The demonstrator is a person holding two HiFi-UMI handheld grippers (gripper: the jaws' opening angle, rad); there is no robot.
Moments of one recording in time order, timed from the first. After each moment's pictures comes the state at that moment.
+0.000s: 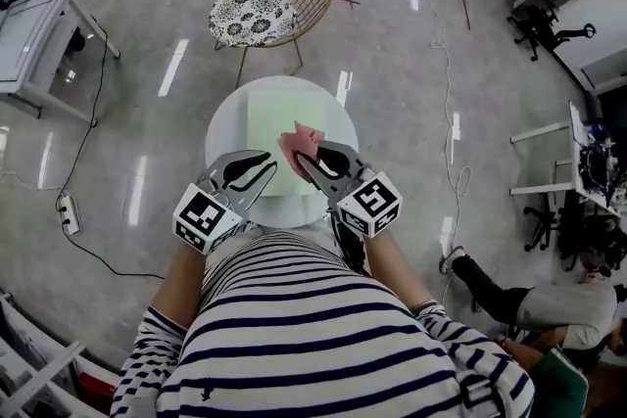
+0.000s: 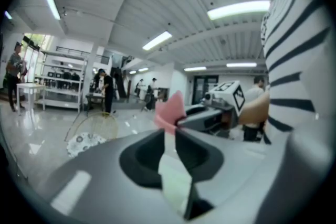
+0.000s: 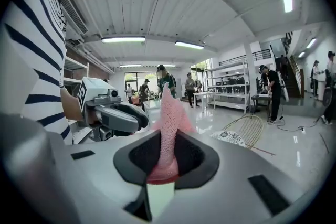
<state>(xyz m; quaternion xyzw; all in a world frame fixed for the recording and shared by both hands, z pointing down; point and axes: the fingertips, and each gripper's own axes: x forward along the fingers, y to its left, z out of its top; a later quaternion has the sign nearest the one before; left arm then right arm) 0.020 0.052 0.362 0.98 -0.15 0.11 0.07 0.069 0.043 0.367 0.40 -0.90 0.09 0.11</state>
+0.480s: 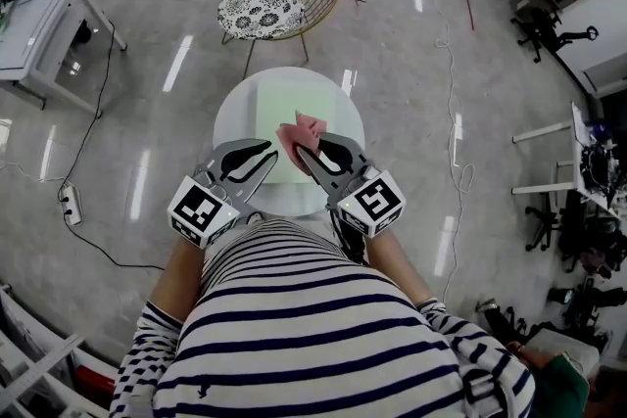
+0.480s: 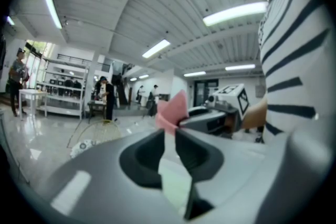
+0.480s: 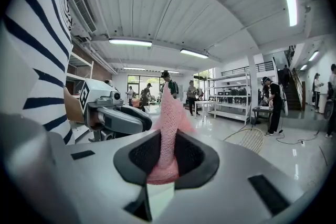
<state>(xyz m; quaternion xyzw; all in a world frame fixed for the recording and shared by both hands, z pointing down) -0.001 0.071 0.336 0.98 -0.17 0.07 0.04 0.042 0.066 0.335 0.40 -0.91 0.04 0.10</state>
